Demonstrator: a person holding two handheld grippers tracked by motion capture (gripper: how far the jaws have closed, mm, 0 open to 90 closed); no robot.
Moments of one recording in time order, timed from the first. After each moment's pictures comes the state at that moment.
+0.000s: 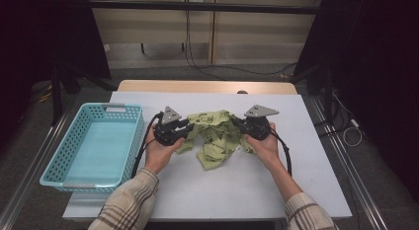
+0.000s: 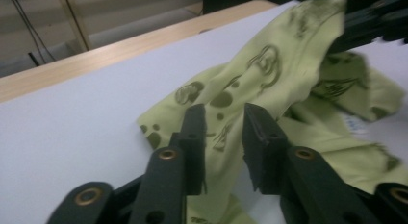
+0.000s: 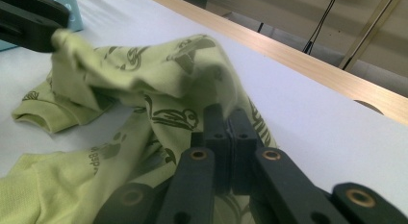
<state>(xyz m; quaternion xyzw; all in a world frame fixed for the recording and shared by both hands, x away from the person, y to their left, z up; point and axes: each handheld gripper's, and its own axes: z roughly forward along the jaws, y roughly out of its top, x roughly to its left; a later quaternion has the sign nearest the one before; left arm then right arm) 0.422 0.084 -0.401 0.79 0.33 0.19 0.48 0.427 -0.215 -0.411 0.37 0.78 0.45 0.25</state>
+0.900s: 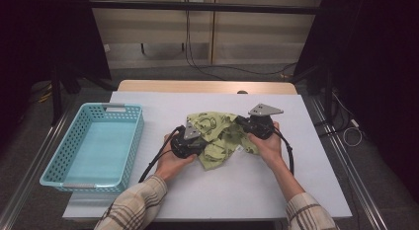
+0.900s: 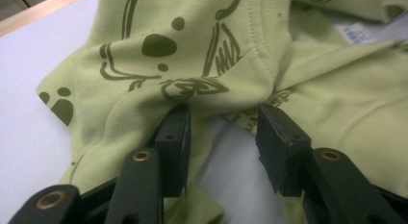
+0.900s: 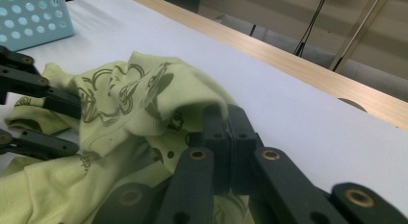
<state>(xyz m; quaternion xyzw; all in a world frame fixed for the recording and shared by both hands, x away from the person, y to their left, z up) 0.424 0.044 -0.458 0.86 0.26 0.18 0.40 0.426 -0.225 -0.407 0.38 0.77 0.45 0.25</state>
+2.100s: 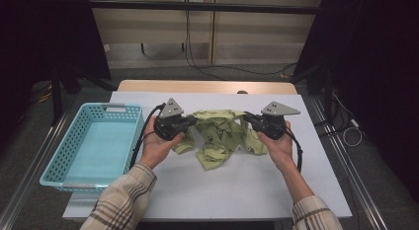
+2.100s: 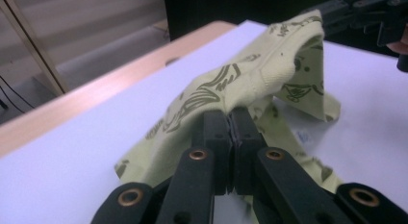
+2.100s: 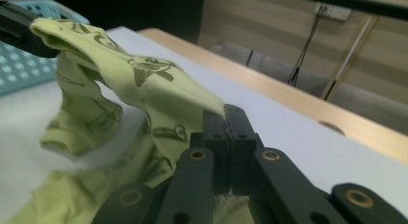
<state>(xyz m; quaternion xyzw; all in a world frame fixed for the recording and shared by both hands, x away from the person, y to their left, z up) 0.423 0.082 -0.356 0.81 0.25 0.17 0.50 0.403 -0.244 -0.375 0.36 0.74 0.49 0.27</state>
